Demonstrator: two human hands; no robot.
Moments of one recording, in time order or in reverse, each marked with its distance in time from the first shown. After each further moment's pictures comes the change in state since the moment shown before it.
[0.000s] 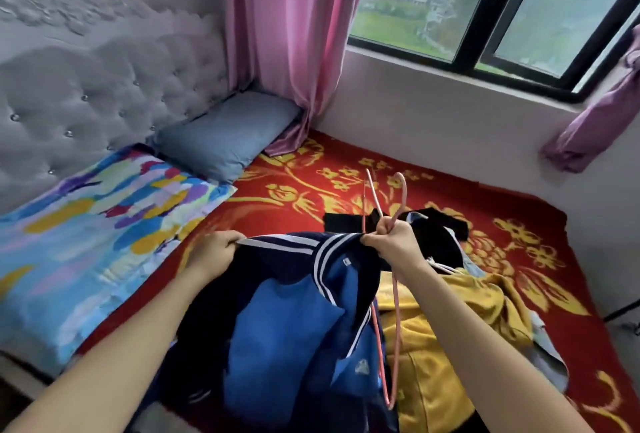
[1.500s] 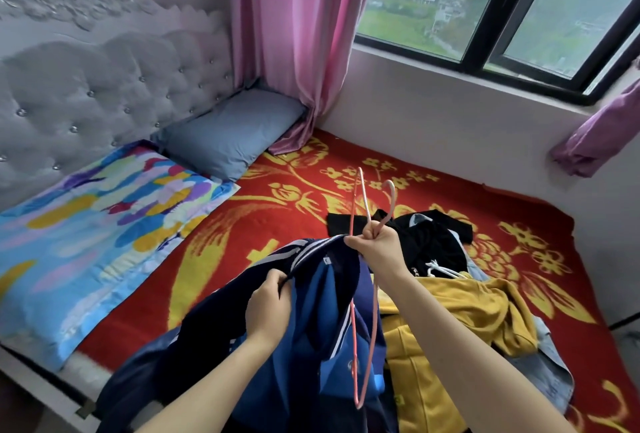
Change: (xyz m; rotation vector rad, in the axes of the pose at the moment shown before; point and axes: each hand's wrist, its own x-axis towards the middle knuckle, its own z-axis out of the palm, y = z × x) left_hand -0.078 0.058 0.092 -0.277 0.192 -0.097; right_hand 0.010 0.017 0.026 0.041 -0.003 -0.030
